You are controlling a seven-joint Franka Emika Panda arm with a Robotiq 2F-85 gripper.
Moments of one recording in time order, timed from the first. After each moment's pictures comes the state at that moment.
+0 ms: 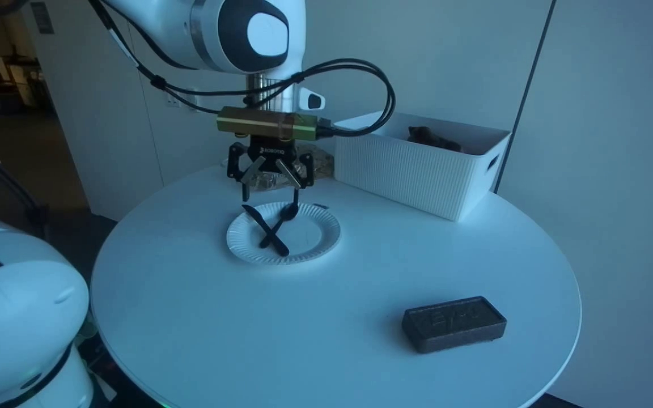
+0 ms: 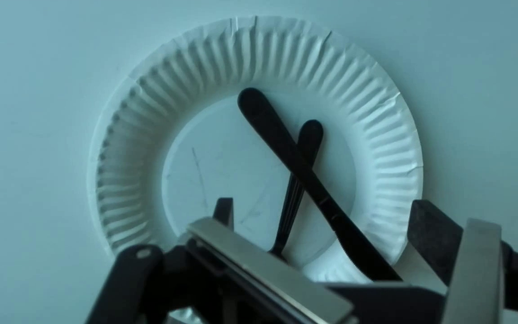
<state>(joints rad) -0.02 -0.48 -0.20 -2.57 -0.10 2.04 -0.51</state>
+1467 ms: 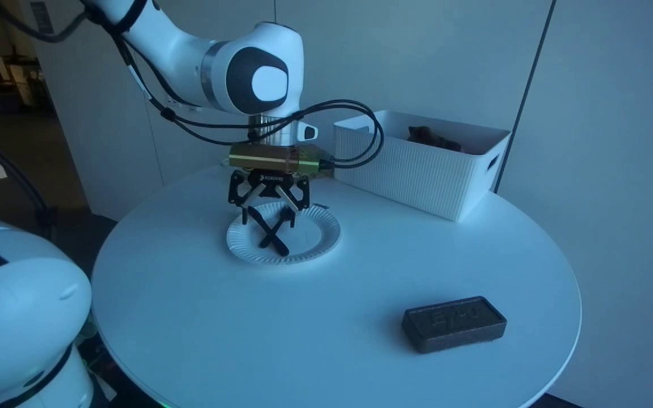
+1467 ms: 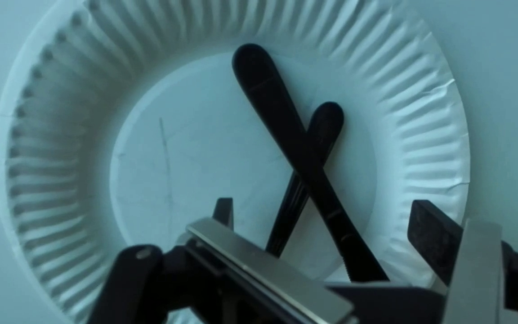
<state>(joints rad) 0.01 -0.34 -0.19 -2.61 -0.06 2.19 -0.63</state>
